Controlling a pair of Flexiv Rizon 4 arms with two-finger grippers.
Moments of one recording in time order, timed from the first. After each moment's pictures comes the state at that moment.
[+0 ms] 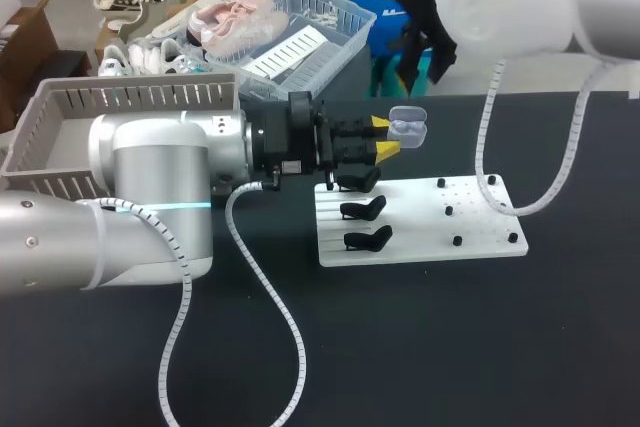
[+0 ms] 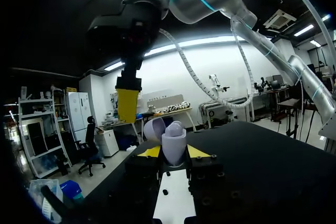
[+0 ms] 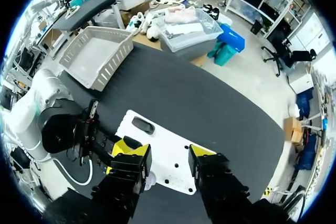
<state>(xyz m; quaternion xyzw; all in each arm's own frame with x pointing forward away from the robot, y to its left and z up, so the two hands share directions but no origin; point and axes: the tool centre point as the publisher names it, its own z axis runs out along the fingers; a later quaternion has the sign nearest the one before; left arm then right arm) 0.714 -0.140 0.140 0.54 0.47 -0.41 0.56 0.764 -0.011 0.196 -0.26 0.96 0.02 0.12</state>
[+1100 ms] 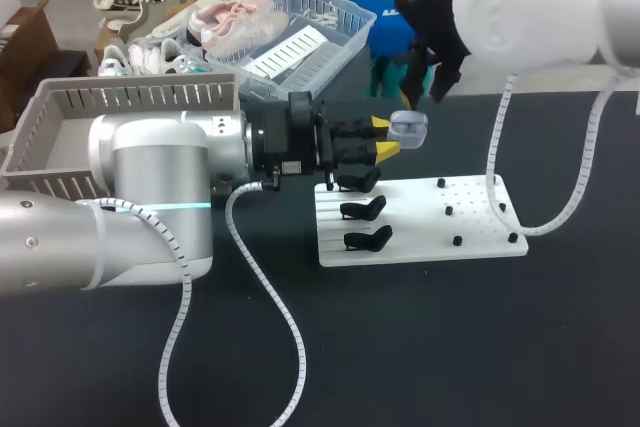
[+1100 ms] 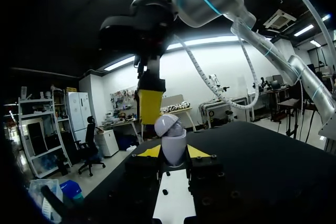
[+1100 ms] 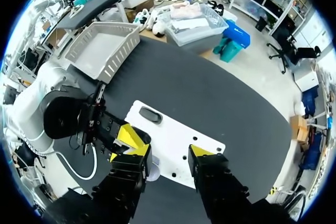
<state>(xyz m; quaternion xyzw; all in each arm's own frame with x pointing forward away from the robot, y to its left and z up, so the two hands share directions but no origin) 0.713 -0.140 0.140 0.54 0.47 -0.41 0.56 0.737 -0.014 0.188 -0.26 0.96 0.05 0.11</state>
